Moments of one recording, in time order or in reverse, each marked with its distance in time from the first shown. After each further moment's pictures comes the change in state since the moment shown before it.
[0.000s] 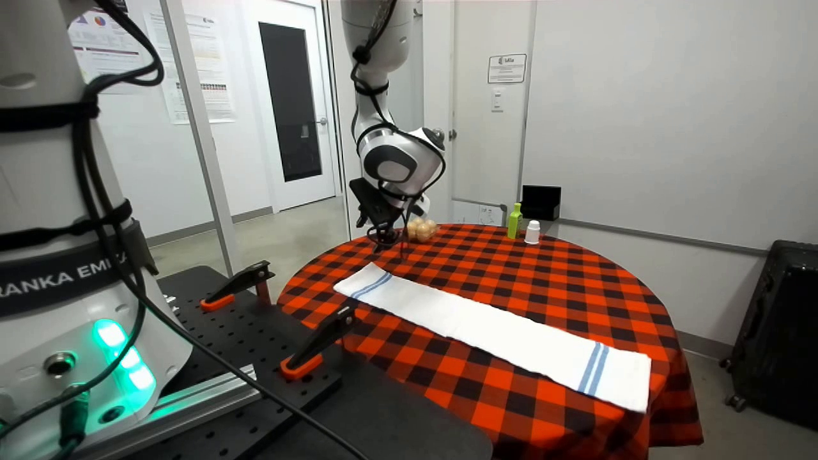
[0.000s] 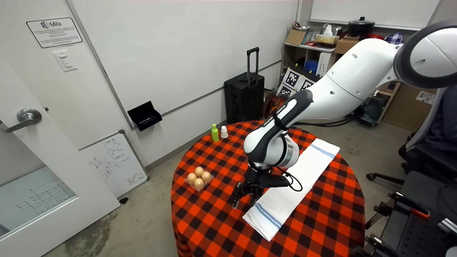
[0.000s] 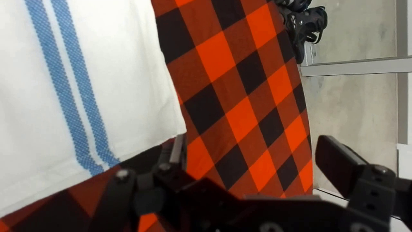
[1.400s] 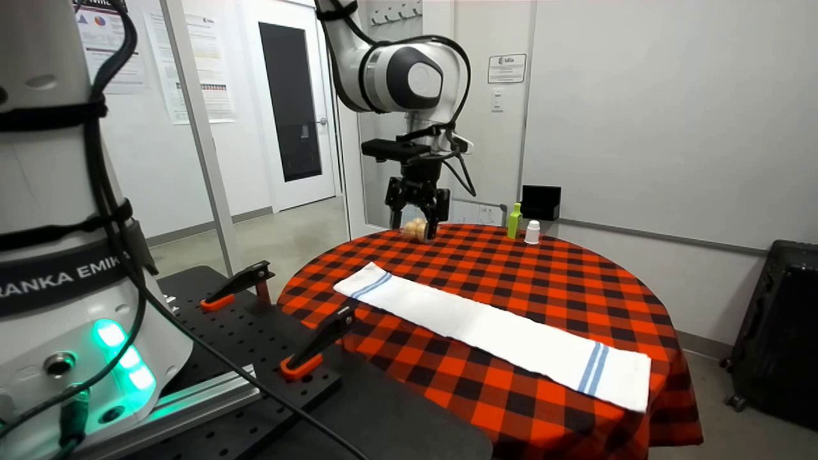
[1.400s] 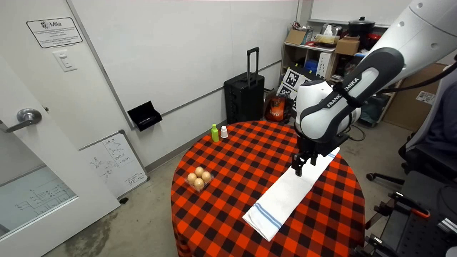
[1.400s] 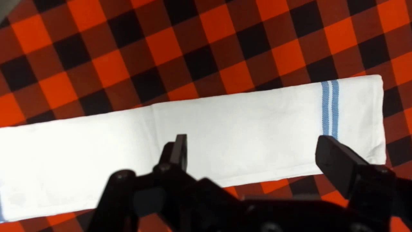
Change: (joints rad) arm 0.154 -0.584 -0.436 -0.511 -0.520 -0.089 0.300
